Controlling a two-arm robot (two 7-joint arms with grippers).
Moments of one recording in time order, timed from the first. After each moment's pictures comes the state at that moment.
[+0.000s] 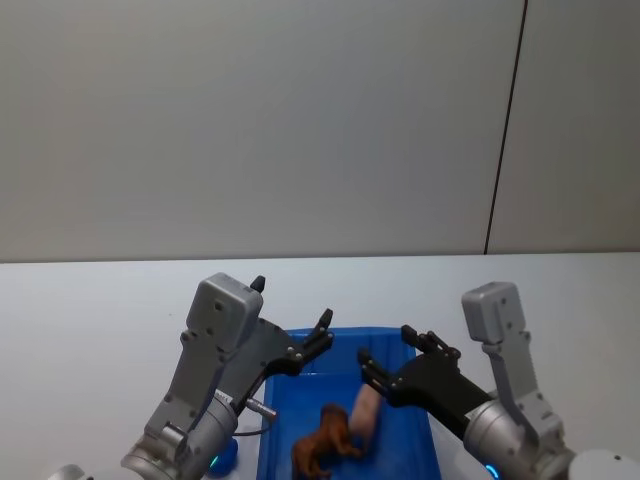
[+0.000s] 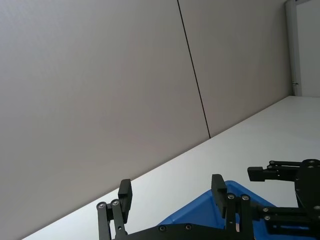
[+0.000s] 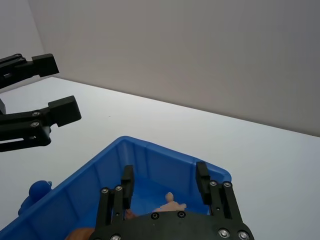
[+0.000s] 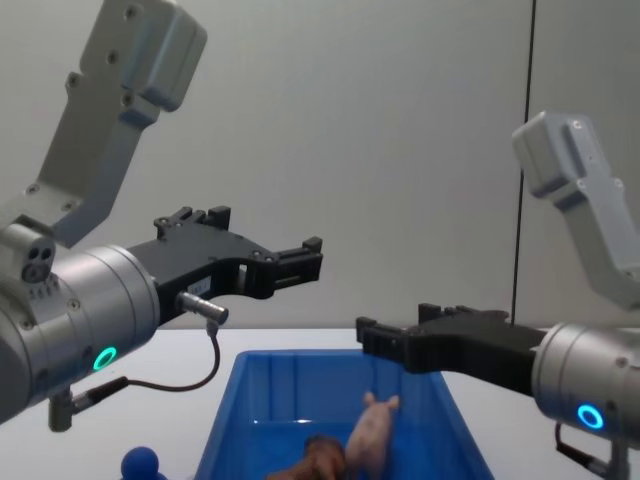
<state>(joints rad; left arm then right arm) -0.24 0.38 0.45 -1.63 -0.20 0.01 -0.01 0.23 0.08 -0.31 -1.42 0.14 0.12 0.30</state>
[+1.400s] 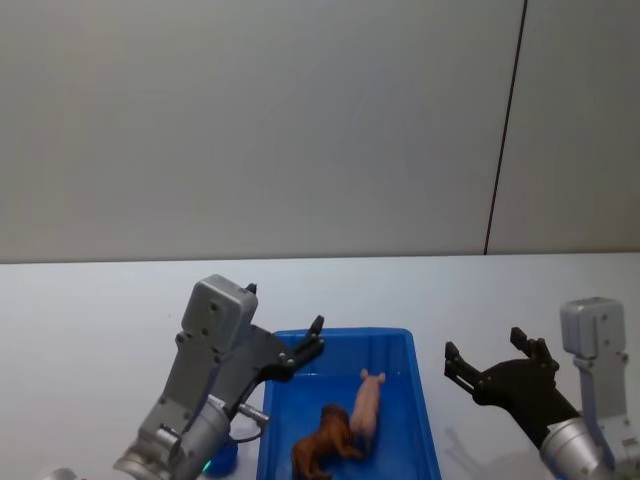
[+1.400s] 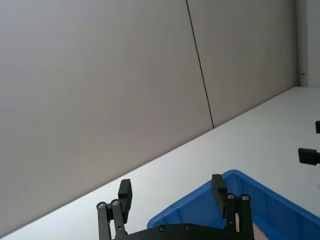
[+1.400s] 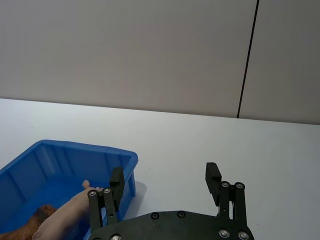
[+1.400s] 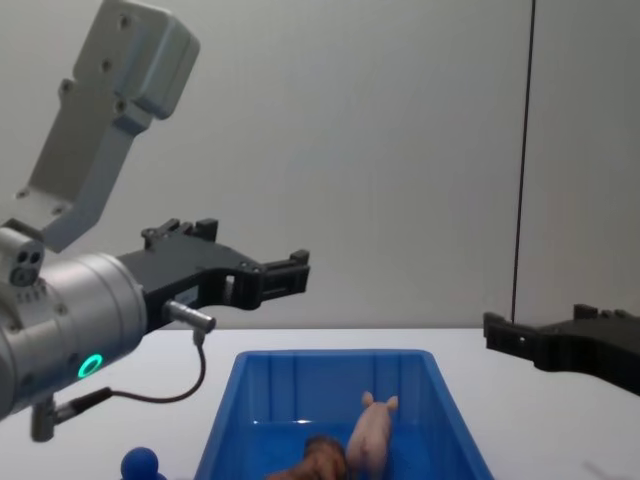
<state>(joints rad) -0.23 0.39 0.45 -1.64 -0.21 0.05 0.00 0.11 0.16 -0.25 -1.56 0.20 0.11 0.06</state>
